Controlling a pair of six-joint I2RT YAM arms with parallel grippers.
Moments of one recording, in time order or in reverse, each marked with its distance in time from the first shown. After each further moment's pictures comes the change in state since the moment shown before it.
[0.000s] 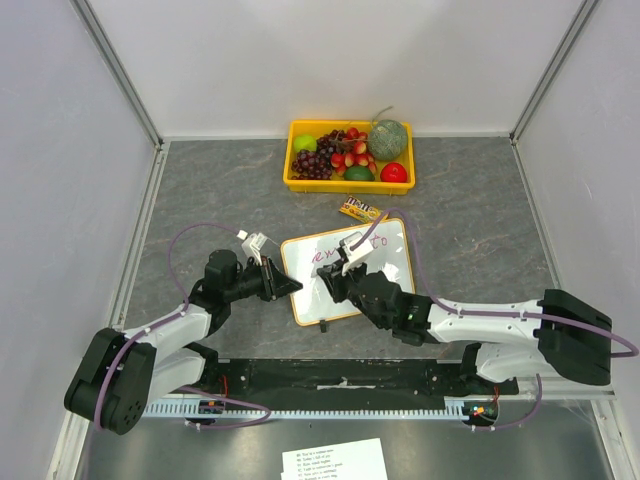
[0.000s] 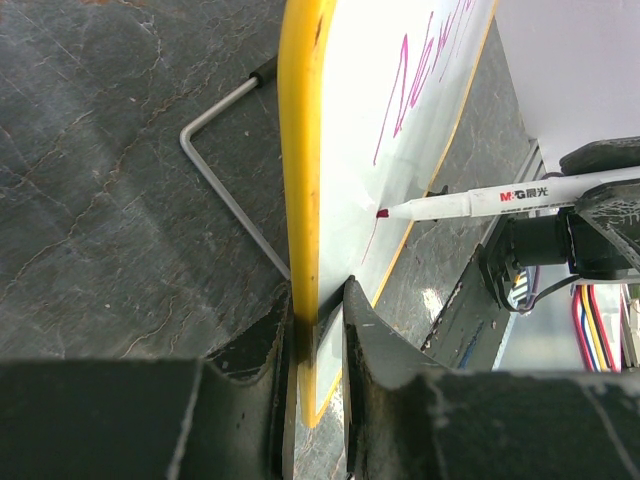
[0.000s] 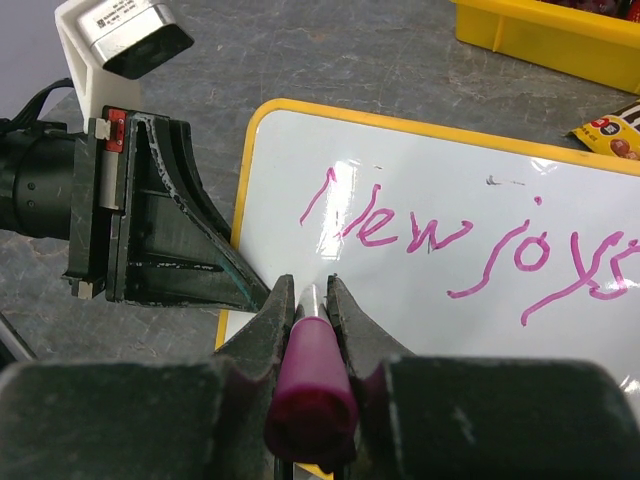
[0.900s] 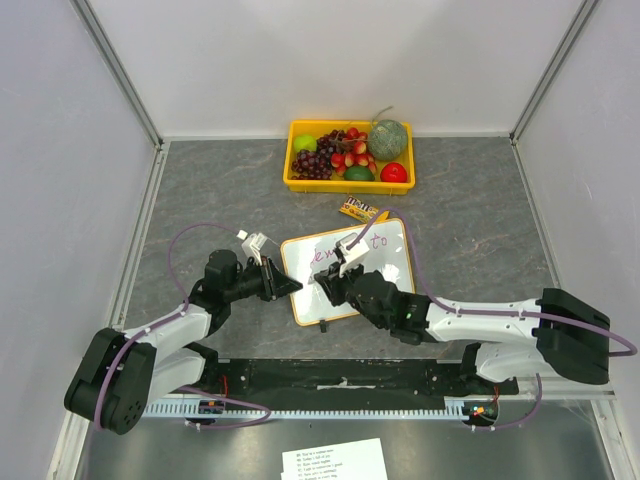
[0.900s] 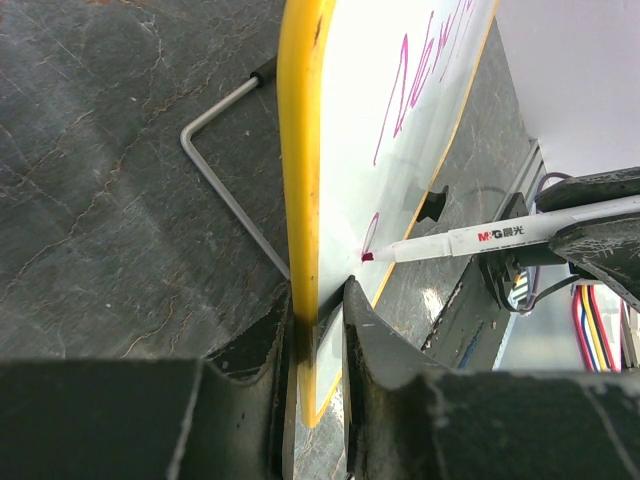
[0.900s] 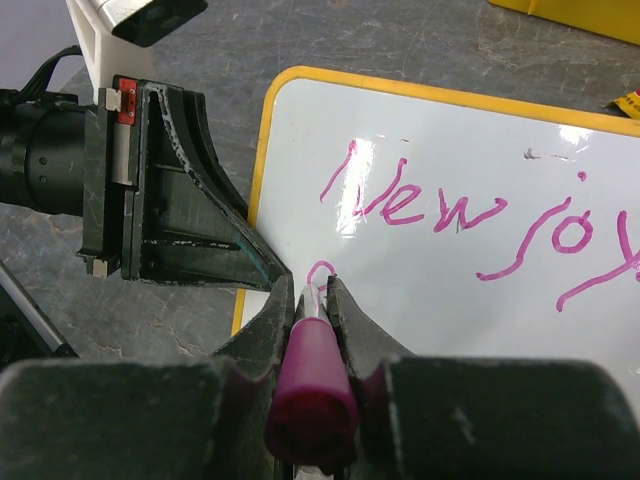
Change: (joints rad) left arm 0.000 0.000 0.000 -0.001 0.000 0.000; right arm 0.000 0.019 0.026 -0.060 -0.048 0.050
